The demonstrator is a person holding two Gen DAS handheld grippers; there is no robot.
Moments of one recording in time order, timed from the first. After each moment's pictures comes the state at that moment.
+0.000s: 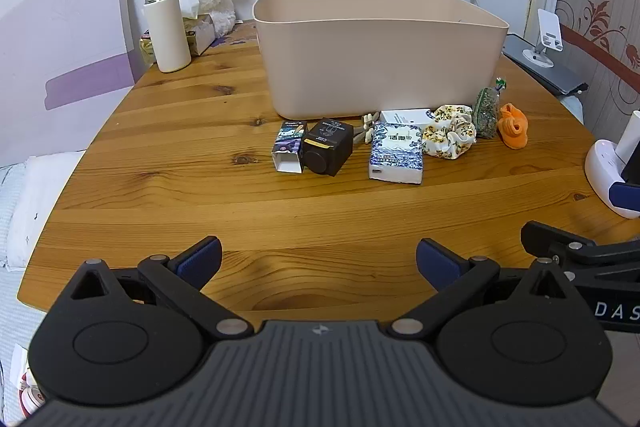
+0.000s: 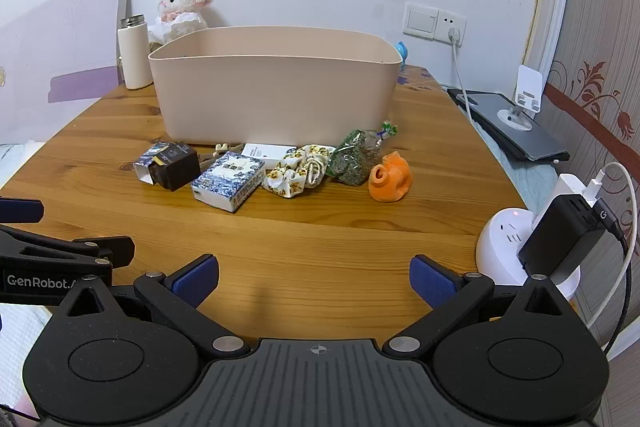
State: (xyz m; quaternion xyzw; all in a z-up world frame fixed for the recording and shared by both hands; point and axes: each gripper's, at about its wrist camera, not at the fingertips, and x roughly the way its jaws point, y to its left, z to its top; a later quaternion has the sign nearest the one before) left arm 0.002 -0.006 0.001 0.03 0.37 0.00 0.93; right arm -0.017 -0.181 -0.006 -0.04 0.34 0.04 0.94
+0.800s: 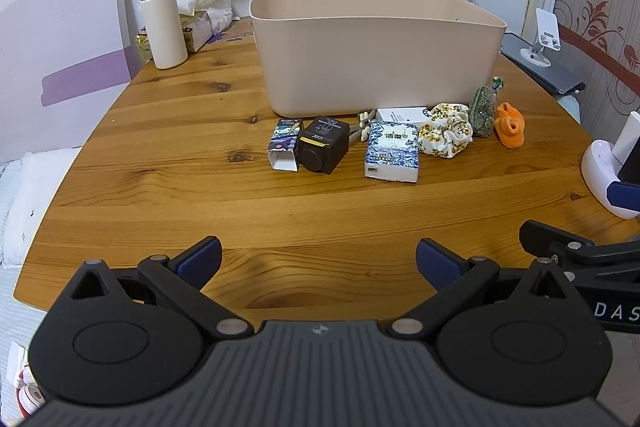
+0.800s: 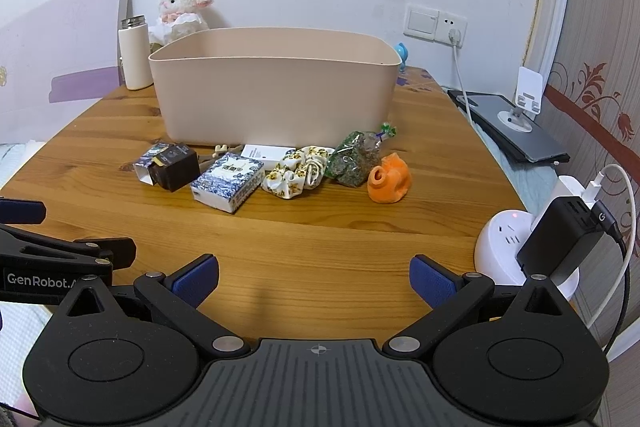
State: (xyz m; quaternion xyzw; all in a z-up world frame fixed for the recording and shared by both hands) left arm 0.002 -0.008 0.002 0.02 0.37 0.00 0.93; right arm -0.017 -0.182 -0.004 -0.04 0.34 0.04 0.94
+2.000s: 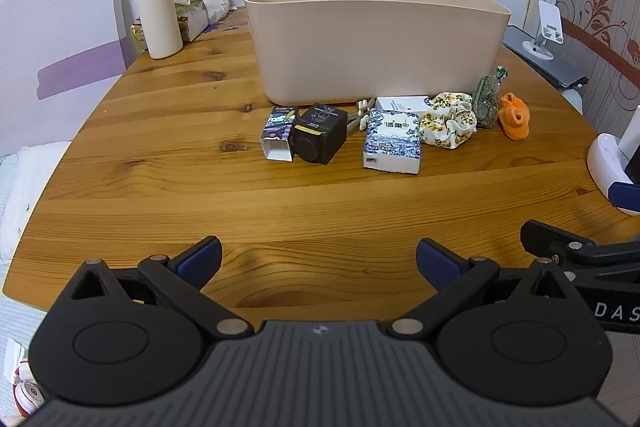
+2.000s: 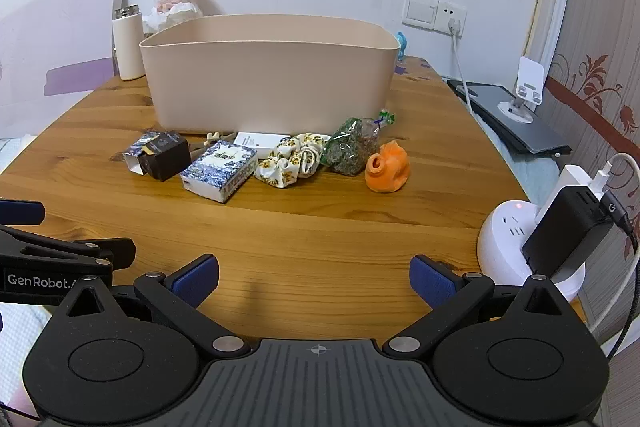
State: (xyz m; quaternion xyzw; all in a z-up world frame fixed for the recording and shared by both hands) left arm 0.013 -0.010 -0.012 0.02 0.39 0.00 0.92; right arm -0.007 -0.186 -0.018 -0.04 0.35 0.04 0.93
